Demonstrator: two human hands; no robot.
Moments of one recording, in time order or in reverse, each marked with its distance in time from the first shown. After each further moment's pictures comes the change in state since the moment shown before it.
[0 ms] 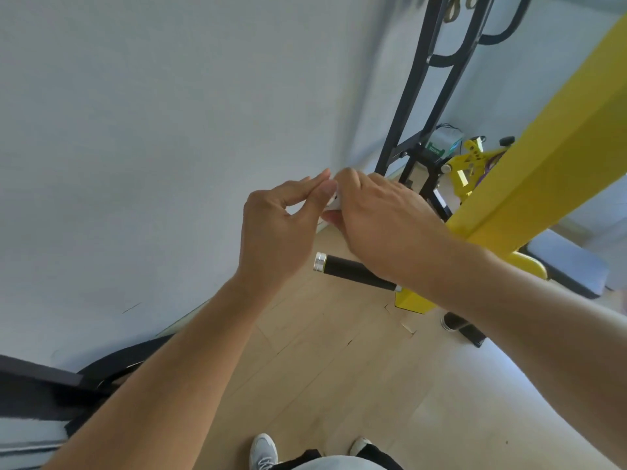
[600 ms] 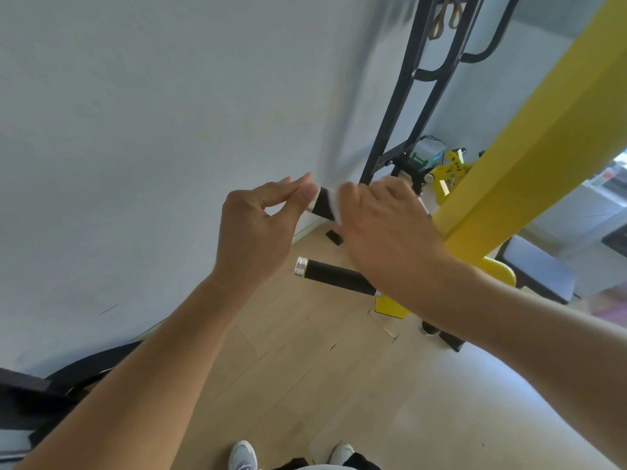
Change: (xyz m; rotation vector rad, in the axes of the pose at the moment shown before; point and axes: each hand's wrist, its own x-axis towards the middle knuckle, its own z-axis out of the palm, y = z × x) left_hand -0.004 -0.001 -0.006 0.008 0.006 0.012; right_hand -0.020 0.002 -0.002 -0.341 -0.040 0.059
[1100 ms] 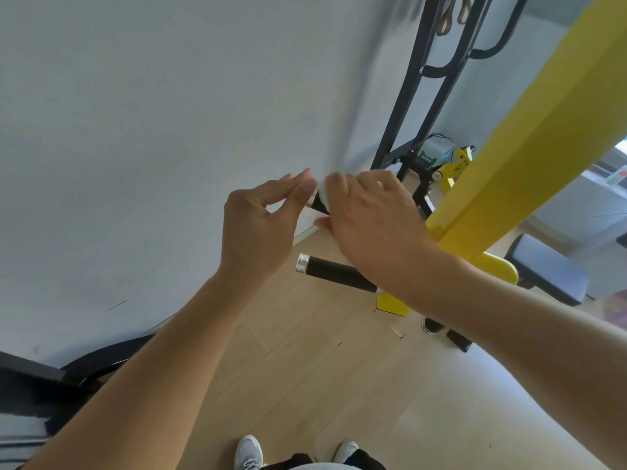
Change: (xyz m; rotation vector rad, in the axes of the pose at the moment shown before) left_hand -0.007 0.002 0.000 -0.015 0.049 -0.028; right_hand 0.006 -0.008 -0.003 0.089 0.044 -0.025
